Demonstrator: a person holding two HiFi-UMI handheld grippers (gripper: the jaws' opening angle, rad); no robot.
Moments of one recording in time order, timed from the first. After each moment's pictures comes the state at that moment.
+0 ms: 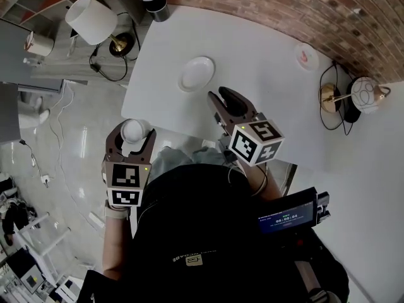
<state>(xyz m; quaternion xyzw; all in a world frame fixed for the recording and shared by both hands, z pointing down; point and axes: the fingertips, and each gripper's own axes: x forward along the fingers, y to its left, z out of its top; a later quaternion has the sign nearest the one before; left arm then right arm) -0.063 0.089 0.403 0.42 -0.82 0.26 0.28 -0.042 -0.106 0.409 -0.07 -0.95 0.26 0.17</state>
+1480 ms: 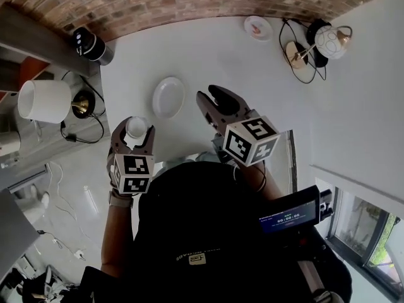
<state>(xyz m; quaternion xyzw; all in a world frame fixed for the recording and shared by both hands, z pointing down) -0.170 -0.002 0.465 0.59 -0.70 0.33 0.22 -0.069 -0.150 0.390 0.14 -0.95 0.26 0.14</state>
